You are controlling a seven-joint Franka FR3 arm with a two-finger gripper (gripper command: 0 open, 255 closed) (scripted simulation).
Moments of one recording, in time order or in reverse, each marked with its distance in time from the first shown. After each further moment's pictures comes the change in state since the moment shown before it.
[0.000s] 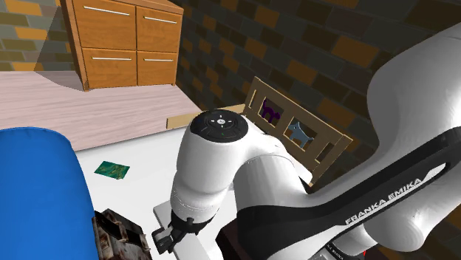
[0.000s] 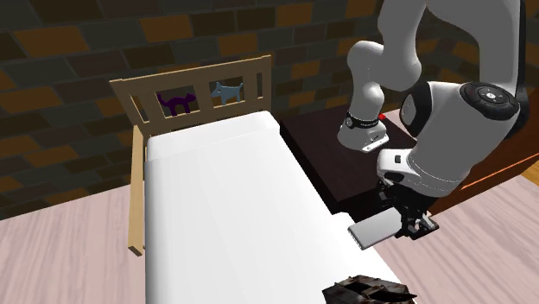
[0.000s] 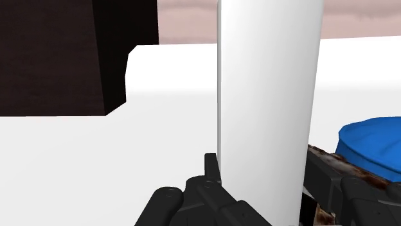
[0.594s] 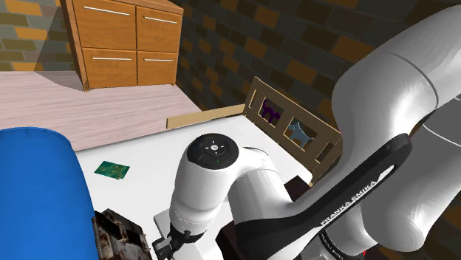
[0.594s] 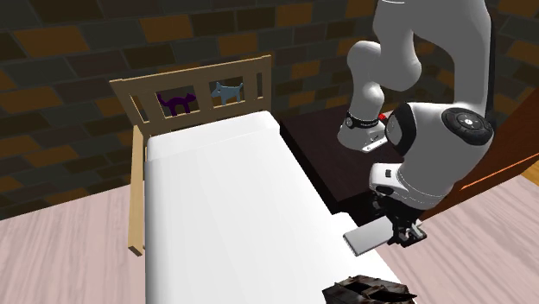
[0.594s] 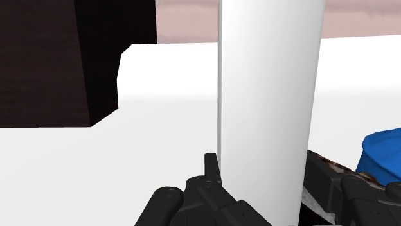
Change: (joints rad) arm 0.007 0.144 -0.023 -0.027 -0.193 0.115 0.139
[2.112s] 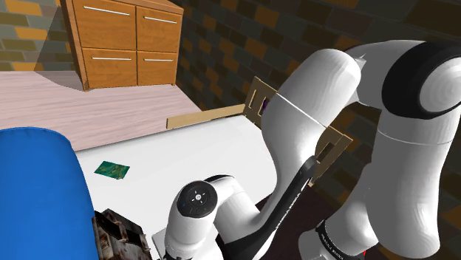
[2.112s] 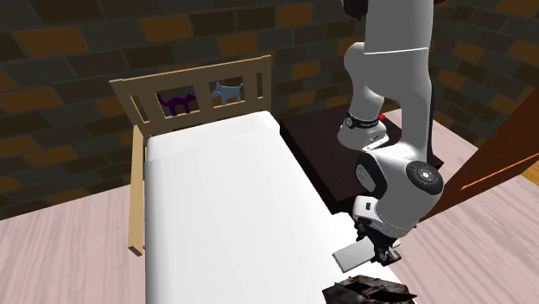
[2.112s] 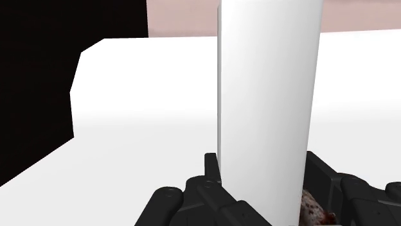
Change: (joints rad) arm 0.269 0.373 -0.360 0.069 -0.521 0.221 0.376
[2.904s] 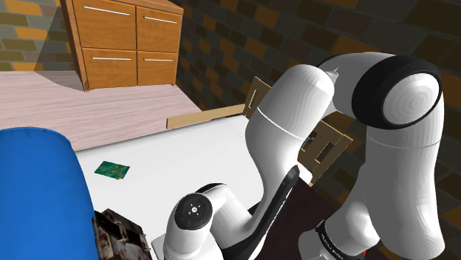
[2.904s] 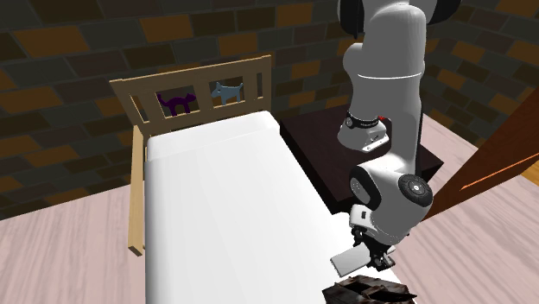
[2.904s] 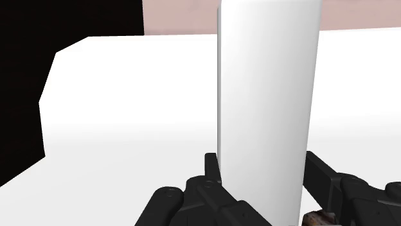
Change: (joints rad) arm 0.097 0.108 -0.115 0.052 -0.107 0.063 0.089
